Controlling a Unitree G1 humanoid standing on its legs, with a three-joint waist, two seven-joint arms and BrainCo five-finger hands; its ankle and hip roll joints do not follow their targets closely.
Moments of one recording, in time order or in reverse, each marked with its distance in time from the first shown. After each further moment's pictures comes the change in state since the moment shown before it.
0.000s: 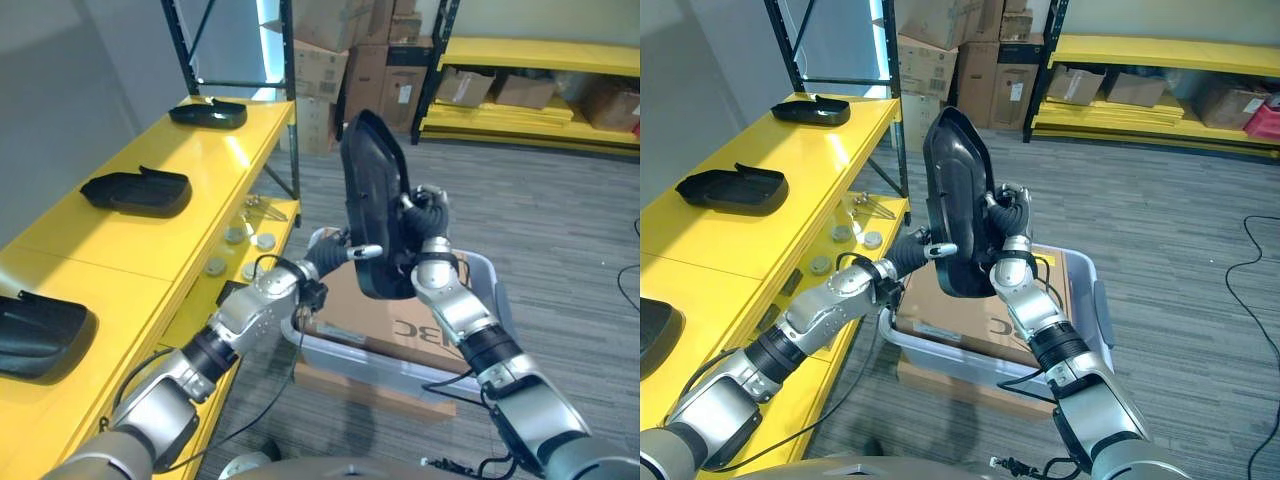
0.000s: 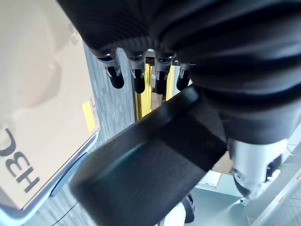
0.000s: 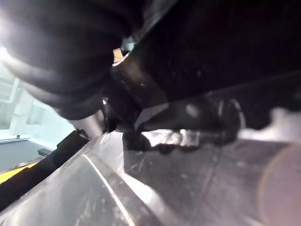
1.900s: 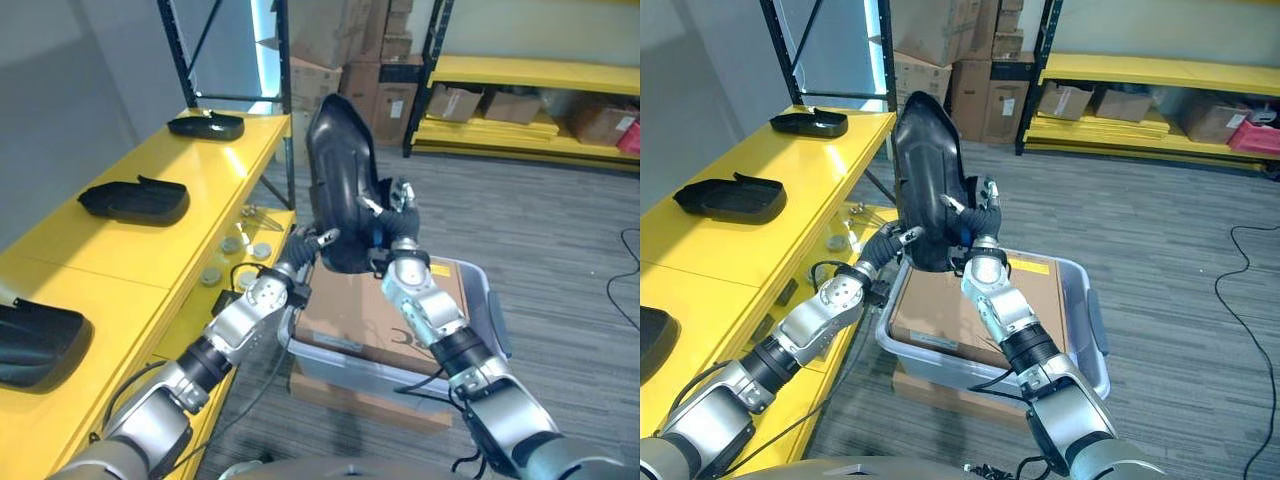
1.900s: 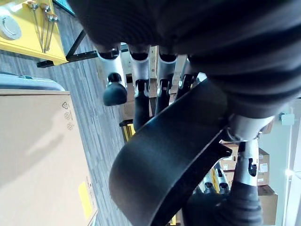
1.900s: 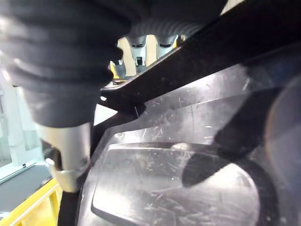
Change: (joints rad) left arm 0.059 0.030 0.020 0.034 0.261 -0.120 0.325; right arm 0.000 0.150 -0.013 -0.090 0.322 0.015 0.052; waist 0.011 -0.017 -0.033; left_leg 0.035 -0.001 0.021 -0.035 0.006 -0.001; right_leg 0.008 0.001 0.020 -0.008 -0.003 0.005
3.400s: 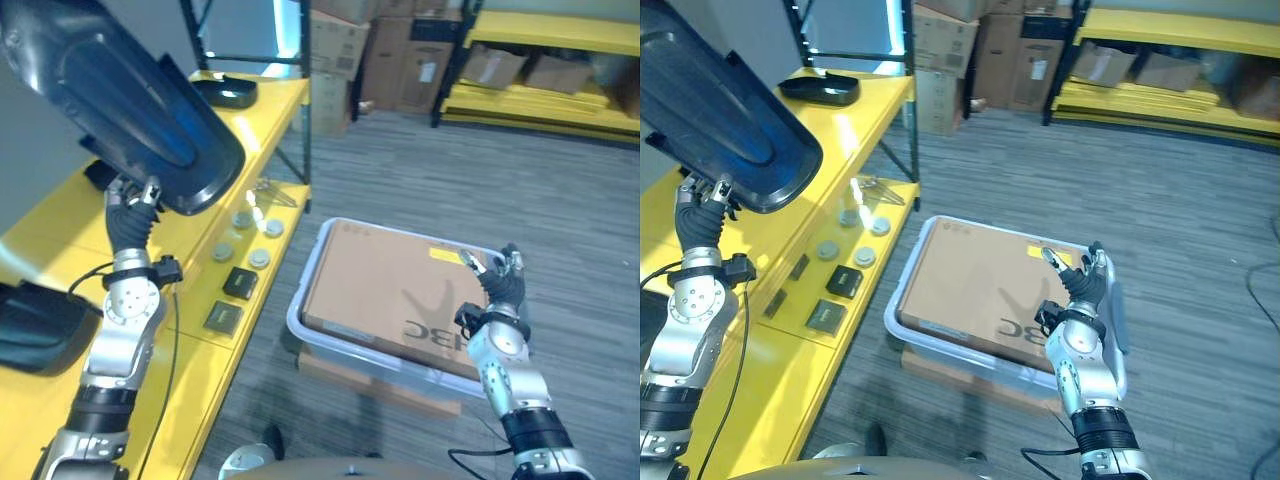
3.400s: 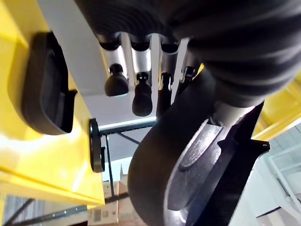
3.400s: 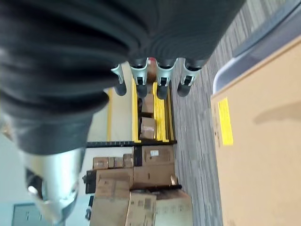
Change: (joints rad) left arm 0.400 0.232 0.681 -0.370 0.157 -0.183 0.154; right arm 0.444 -0.109 -0.390 -0.112 0.001 -0.061 0.110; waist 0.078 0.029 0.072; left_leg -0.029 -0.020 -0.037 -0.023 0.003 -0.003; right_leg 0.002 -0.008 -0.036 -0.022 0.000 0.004
